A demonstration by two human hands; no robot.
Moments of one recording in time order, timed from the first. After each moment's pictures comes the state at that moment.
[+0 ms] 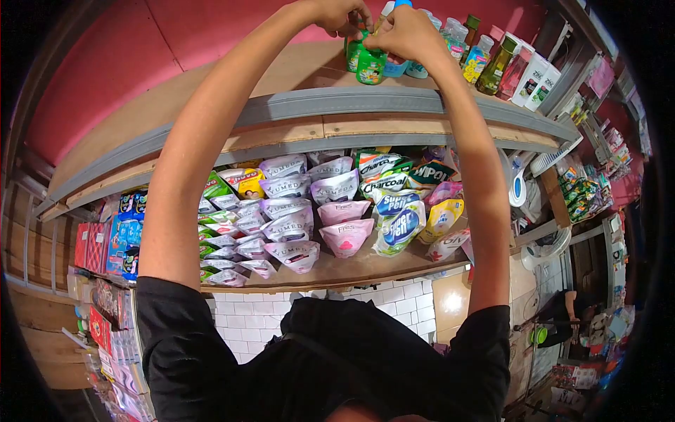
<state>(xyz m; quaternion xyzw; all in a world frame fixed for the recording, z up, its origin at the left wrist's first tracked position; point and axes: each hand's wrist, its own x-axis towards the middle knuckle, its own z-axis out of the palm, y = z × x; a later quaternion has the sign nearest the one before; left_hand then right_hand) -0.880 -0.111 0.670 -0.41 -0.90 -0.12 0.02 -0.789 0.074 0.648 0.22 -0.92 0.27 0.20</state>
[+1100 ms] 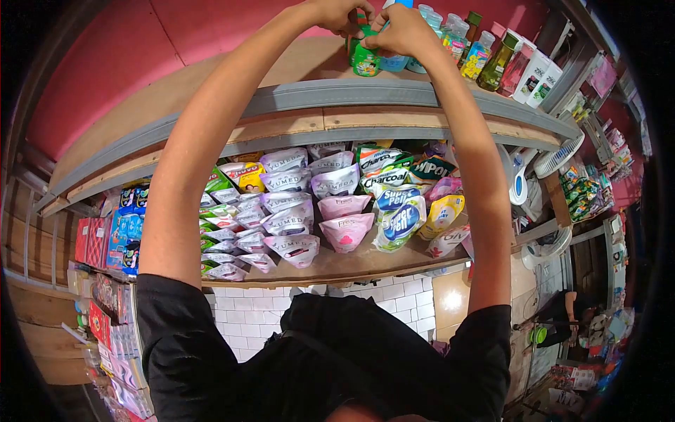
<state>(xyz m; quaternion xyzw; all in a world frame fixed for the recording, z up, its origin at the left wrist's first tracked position) -0.875 -0.111 0.655 -0.44 -0.88 -0.14 0.08 -0.820 0.072 0.625 0.22 -0.91 0.25 0.25</state>
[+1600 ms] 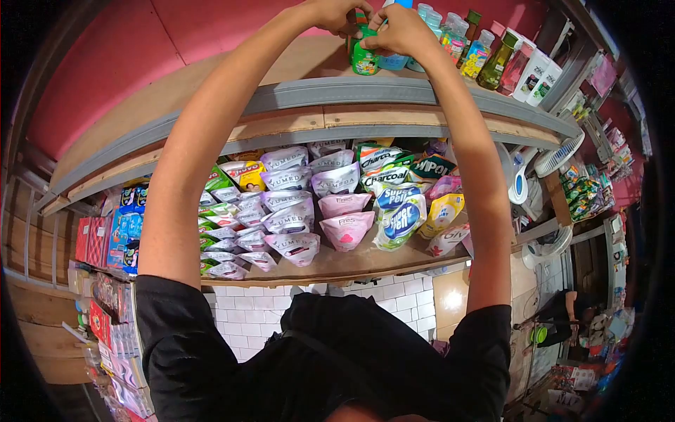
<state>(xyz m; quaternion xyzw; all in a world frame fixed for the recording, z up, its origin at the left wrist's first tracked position) -0.863 -0.113 0.654 -0.46 -0.87 -0.16 0.10 -0.818 0.072 0.624 0.22 -0.91 0.27 0.21</state>
